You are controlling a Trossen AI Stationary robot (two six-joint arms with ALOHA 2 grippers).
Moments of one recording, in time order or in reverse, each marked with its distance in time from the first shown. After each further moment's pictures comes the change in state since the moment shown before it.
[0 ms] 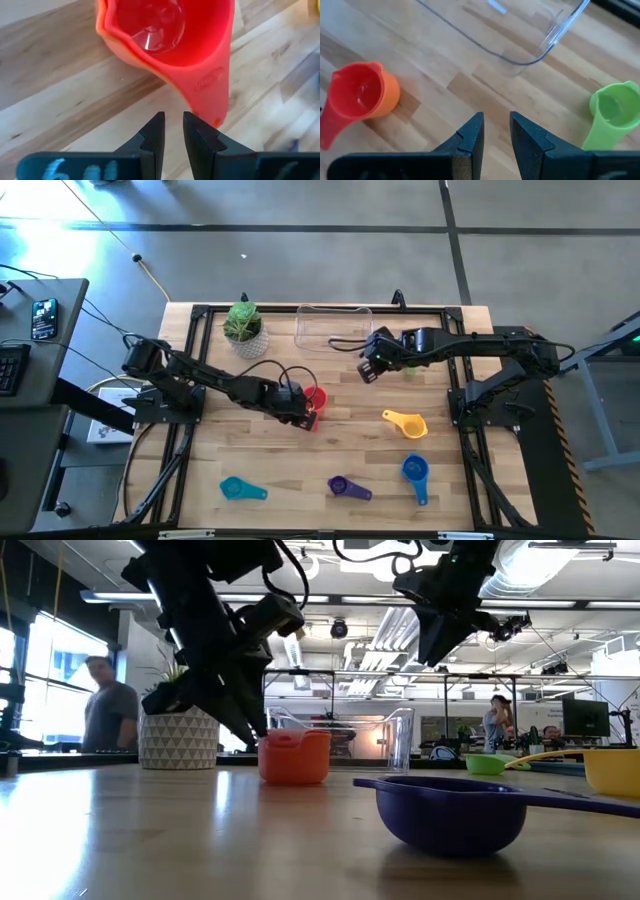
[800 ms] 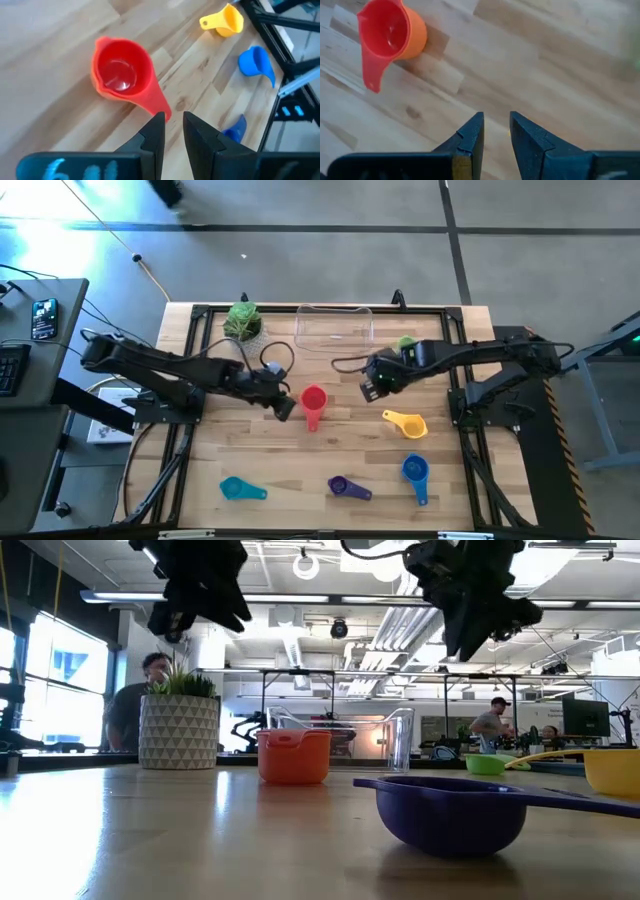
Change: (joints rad) left arm 0.011 -0.395 0.001 -0.161 -0.081 0.318; right arm 0.149 0.000 0.000 -0.102 -0.224 0.377
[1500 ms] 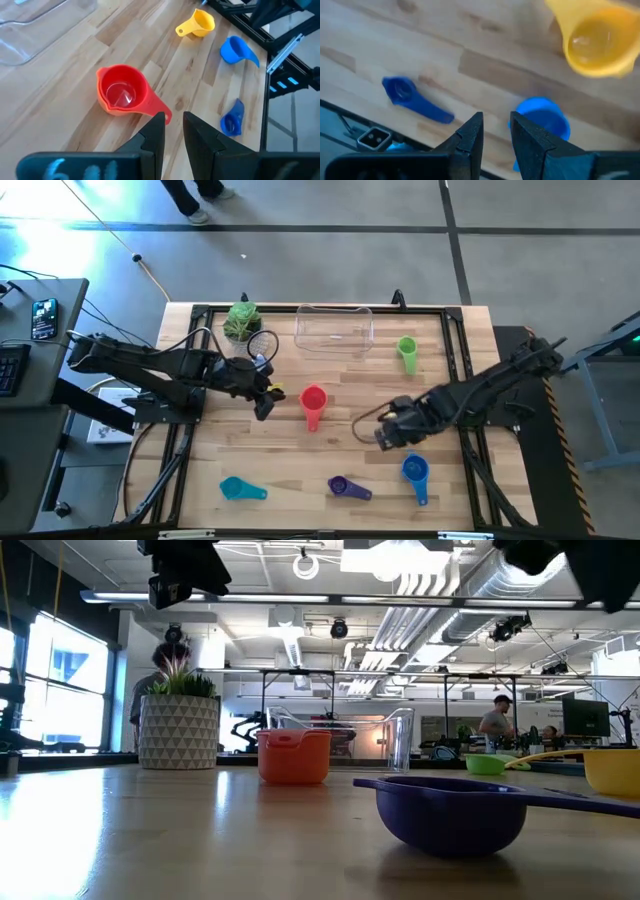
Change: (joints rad) left arm 0.004 -0.158 -0.001 -0.064 0.009 0.279; right arm 0.445 0.002 0.000 -0.046 -0.115 0.574
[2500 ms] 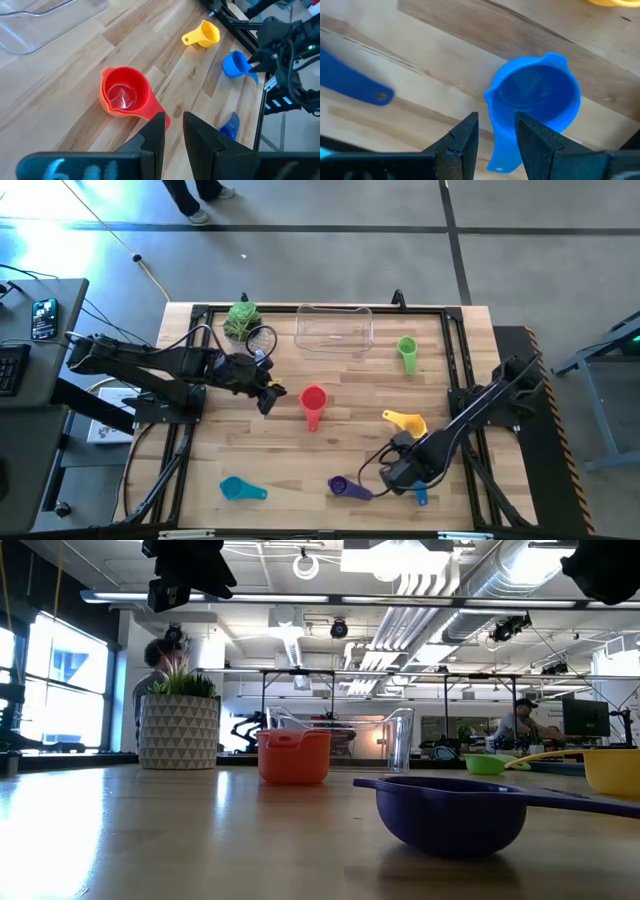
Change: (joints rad) left arm 0.041 0.001 0.000 0.010 0.005 -0.100; right arm 0.219 0.263 0.000 0.054 -0.026 0.105
